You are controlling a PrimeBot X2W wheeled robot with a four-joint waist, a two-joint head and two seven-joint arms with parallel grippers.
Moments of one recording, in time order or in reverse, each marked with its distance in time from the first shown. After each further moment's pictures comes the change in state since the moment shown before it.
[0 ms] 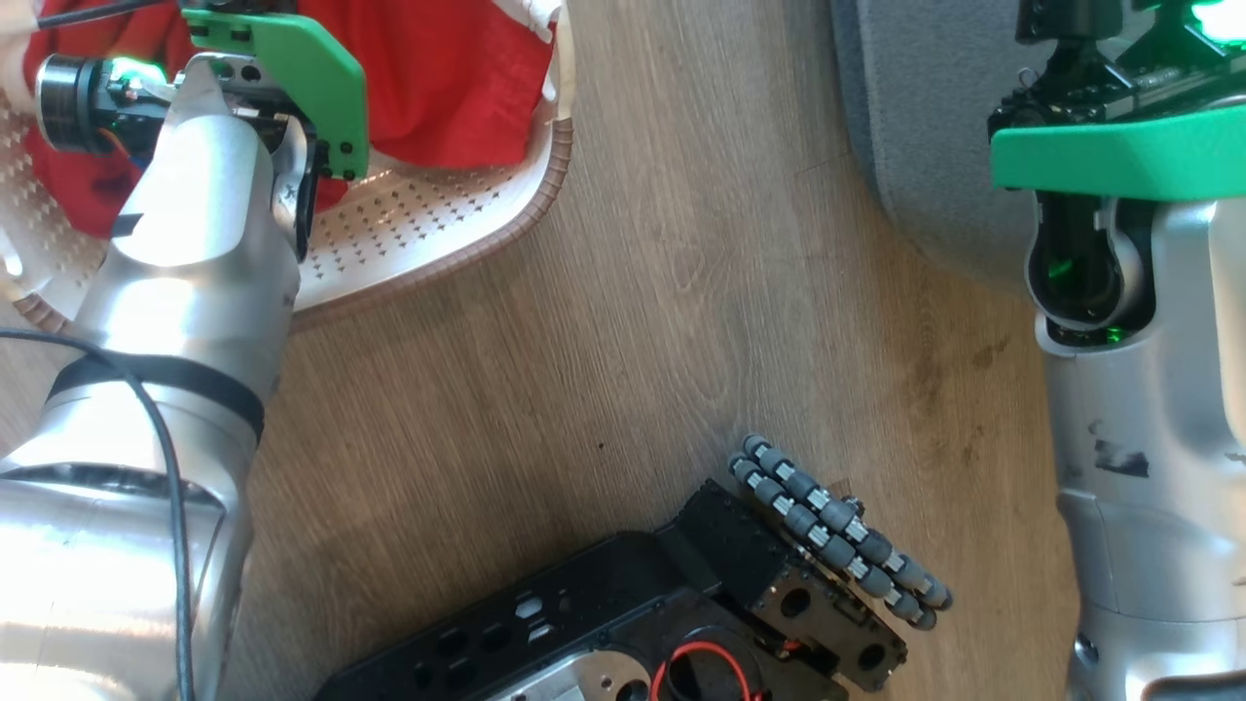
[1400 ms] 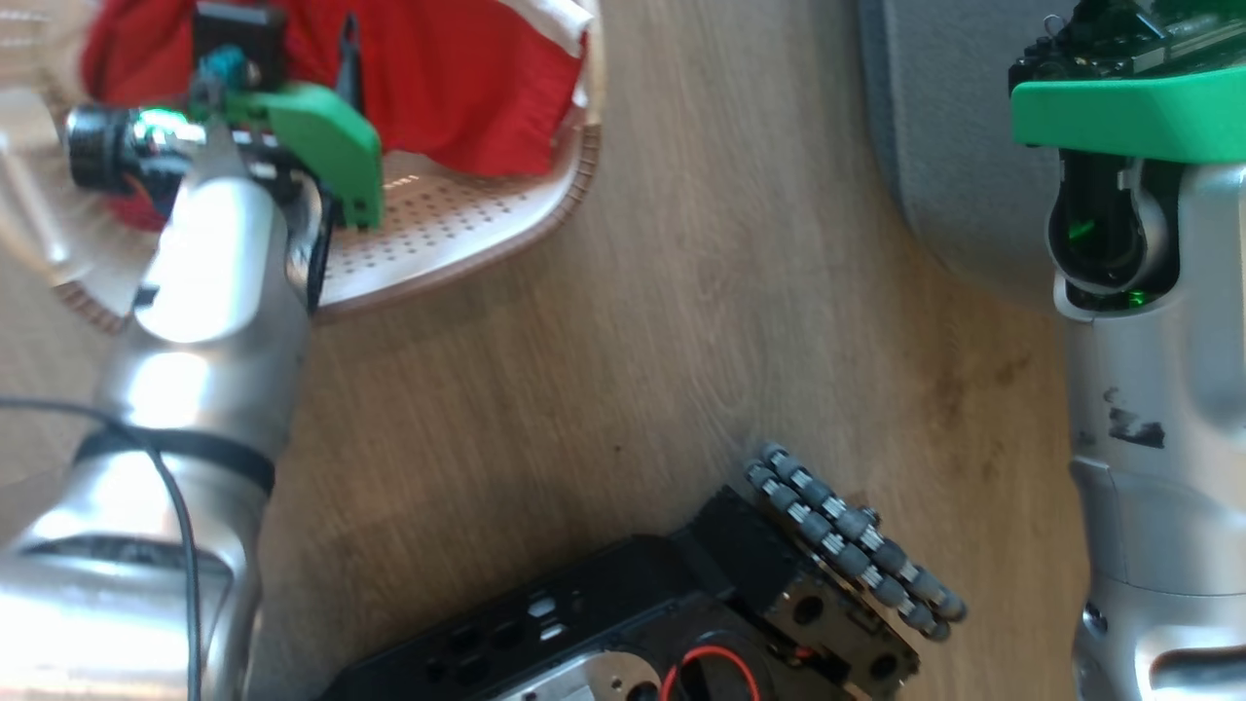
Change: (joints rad) left arm 0.194 0.019 0.050 -0.236 0.055 -0.039 -0.067; right arm -0.064 -0.007 -0.006 0.000 -0.034 0.000 0.000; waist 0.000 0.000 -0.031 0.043
